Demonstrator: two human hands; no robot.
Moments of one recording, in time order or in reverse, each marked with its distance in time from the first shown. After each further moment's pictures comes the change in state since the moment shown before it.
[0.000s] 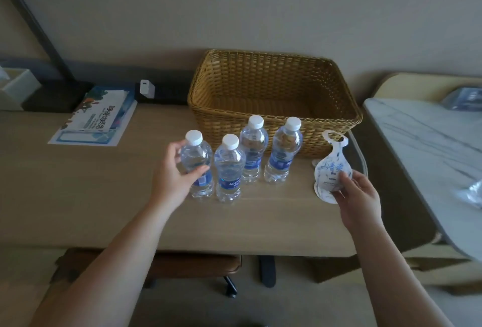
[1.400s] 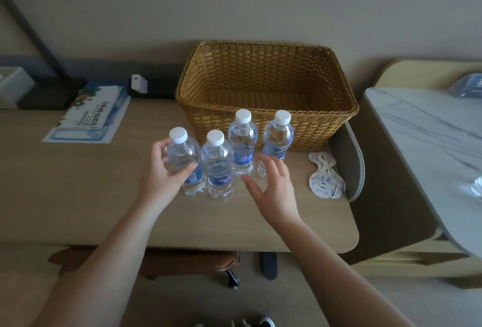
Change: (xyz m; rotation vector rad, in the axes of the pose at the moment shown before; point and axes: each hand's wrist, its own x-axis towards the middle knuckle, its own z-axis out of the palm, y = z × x) left_hand -0.004 -0.001 0.007 -0.055 -0.006 -0.084; right_hand -0.043 0.052 0.086 -0.941 -0.382 -0.730
